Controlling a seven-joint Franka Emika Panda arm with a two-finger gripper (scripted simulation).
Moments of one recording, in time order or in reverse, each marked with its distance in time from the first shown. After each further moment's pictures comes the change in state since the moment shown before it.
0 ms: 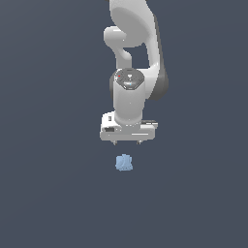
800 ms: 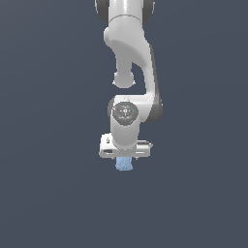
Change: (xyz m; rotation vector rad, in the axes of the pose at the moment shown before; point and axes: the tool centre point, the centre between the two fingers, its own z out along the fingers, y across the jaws) arm 0.030 0.010 0.074 0.004 -0.034 0.010
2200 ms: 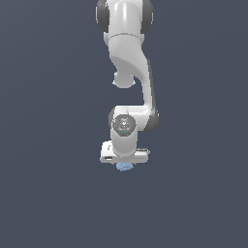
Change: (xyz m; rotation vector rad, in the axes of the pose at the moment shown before) arm 0.005 0.003 0.048 -0.001 0.009 0.003
